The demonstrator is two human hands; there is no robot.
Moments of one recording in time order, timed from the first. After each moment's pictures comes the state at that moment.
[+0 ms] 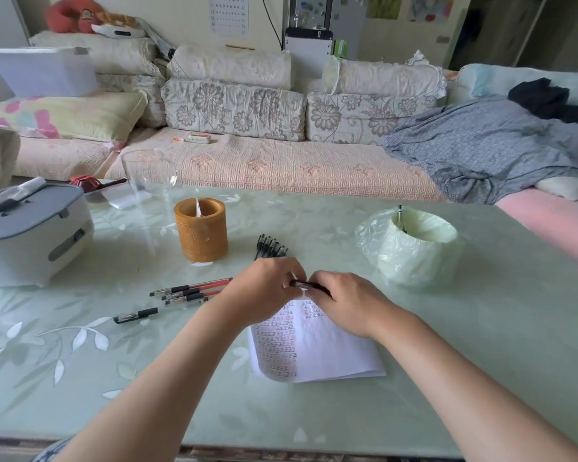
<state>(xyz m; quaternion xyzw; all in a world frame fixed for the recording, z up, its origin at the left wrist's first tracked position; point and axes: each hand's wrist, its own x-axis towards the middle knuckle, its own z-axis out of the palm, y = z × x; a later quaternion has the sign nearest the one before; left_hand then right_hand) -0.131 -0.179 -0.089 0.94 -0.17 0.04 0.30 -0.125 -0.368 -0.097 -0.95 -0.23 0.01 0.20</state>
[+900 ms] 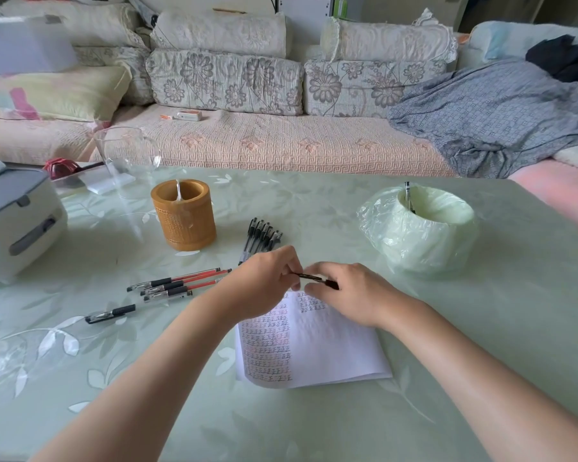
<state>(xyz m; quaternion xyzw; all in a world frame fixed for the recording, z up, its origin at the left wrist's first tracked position) -0.102 -0.189 -0.113 0.94 -0.18 -0.02 0.30 -0.095 -0.387 -0.123 -0.94 -0.19 0.09 0.26</state>
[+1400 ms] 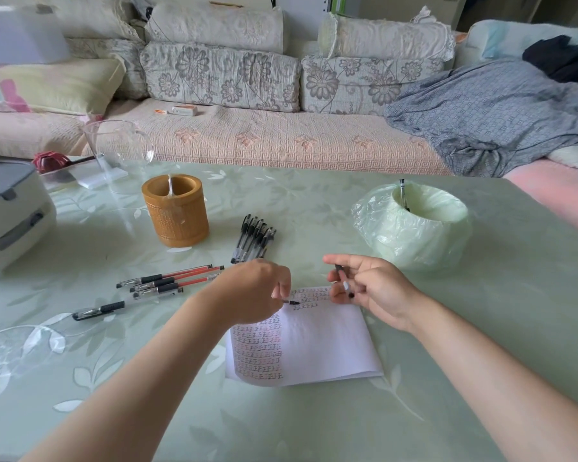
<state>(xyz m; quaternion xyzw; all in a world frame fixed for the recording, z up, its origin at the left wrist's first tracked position) -0.103 -0.182 -0.127 0.96 -0.24 -0.02 0.12 -0.090 -0.419 -0.136 -0.65 -0.01 0.19 0.73</state>
